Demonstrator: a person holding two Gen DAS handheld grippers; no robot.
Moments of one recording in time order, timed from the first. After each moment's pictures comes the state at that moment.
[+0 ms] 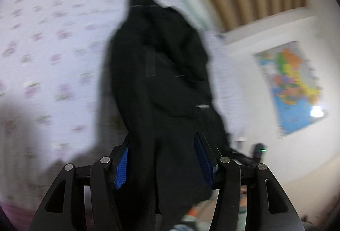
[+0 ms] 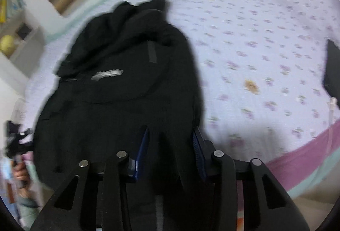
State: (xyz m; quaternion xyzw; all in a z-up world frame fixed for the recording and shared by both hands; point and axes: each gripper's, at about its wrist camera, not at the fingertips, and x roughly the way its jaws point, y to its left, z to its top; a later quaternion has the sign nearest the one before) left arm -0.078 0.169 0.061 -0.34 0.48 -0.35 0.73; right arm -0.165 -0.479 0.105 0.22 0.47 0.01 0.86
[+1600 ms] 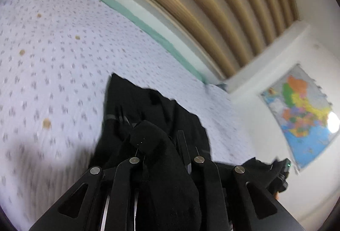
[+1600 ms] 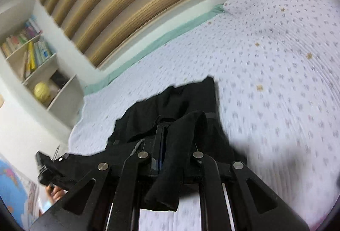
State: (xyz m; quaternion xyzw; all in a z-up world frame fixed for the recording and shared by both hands) left arm 0.065 0.144 0.170 -0.31 0.36 -0.25 0.84; right arm -0.014 -0.523 0.237 0.27 0.32 0.06 0.90
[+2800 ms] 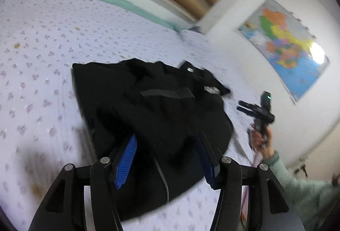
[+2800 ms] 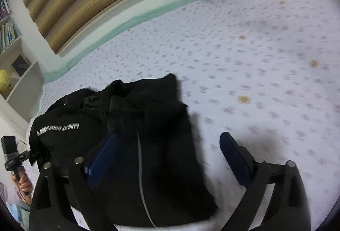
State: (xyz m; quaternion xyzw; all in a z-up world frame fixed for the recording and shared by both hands) left arm 0.143 0.129 0.127 -0.14 0.42 -0.44 0.78; right arm 0.057 -0.557 0.156 0.20 0.39 -0.02 0.90
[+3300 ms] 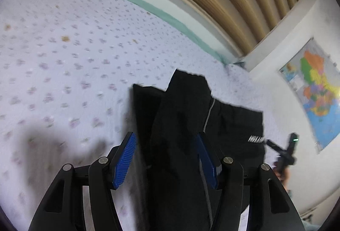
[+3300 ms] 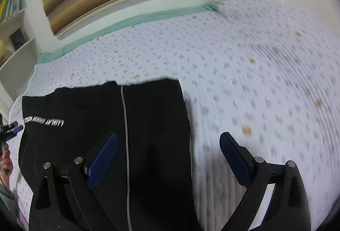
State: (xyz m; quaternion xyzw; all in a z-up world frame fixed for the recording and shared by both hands) left arm 0.216 0.154 0.096 -0.24 0.41 -0.30 0.83; right arm 0.118 -0.535 0.152 0.11 0.38 -0.01 0.92
